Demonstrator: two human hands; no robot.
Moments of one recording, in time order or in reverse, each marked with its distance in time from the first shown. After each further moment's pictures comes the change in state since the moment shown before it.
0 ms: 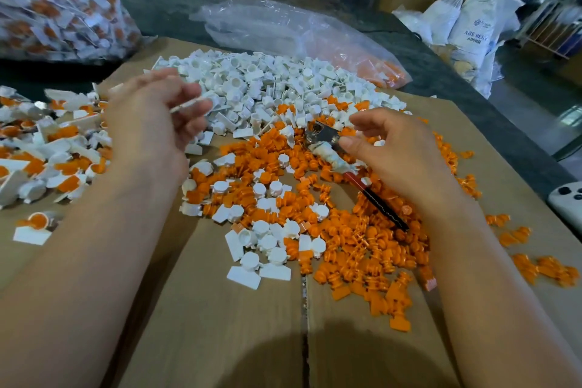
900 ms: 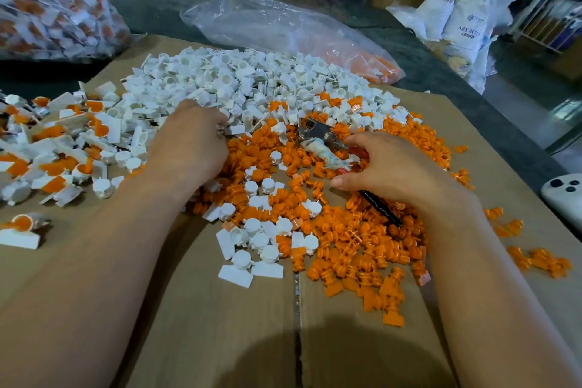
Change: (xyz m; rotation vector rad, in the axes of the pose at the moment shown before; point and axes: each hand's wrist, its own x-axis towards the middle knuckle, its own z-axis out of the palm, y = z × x) left_hand 0.008 -0.029 0.010 1.519 -0.343 0.445; right_hand 0.000 0.008 -0.003 -0.437 -0.403 0.085
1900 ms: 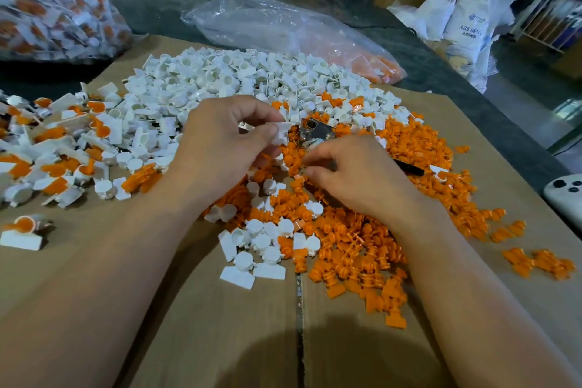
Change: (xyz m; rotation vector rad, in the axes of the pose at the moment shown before) left_hand -0.029 0.028 -0.011 -0.827 -0.004 0.178; right_hand -0.004 -0.033 0.014 0.172 0.164 -0.246
